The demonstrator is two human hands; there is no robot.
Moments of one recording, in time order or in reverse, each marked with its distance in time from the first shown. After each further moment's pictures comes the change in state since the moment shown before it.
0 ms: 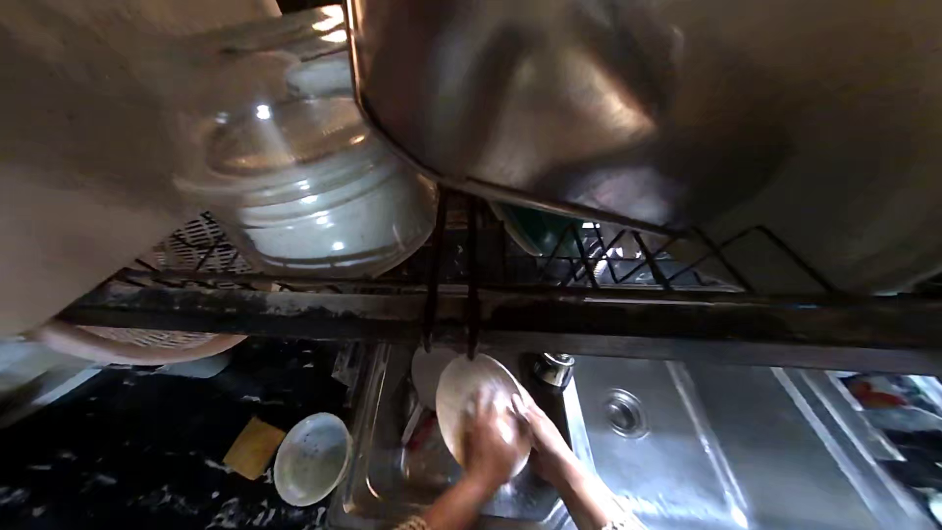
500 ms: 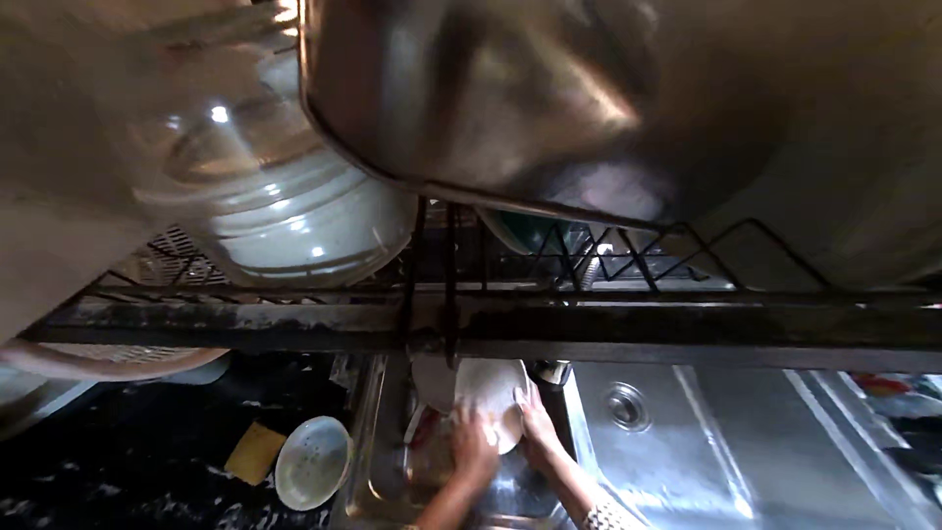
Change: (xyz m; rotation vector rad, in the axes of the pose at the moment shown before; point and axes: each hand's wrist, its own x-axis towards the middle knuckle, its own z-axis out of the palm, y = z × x) left_hand -0.003 -0.019 -0.007 0.010 -0.164 -0.188; right_hand 0.017 0.018 0.007 -0.008 0.234 -0.046
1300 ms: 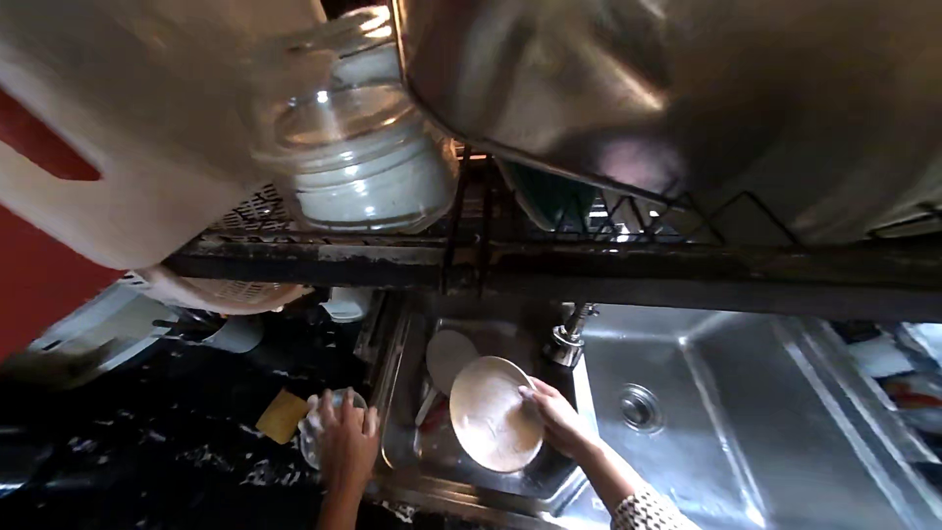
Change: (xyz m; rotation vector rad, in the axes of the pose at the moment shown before) left_hand -0.074 -0.117 -0.121 0.317 0.775 -0.089; right_hand -0.011 -0.044 -0.016 -0.169 -0.267 0.165
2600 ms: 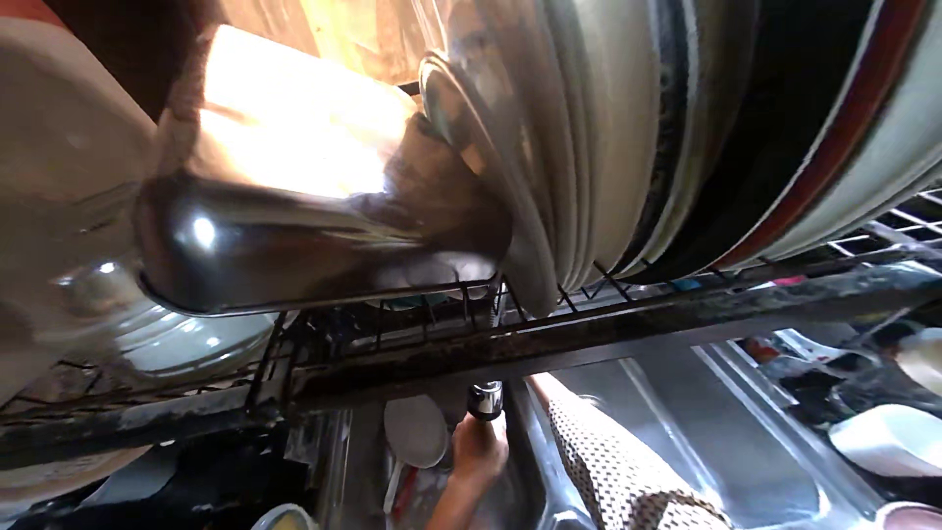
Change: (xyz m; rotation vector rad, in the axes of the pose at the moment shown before) left_hand -0.010 0.254 0.051 -0.391 -0.636 0.360; right_hand 0.107 -0.099 -0.082 -0.561 0.592 -0.185
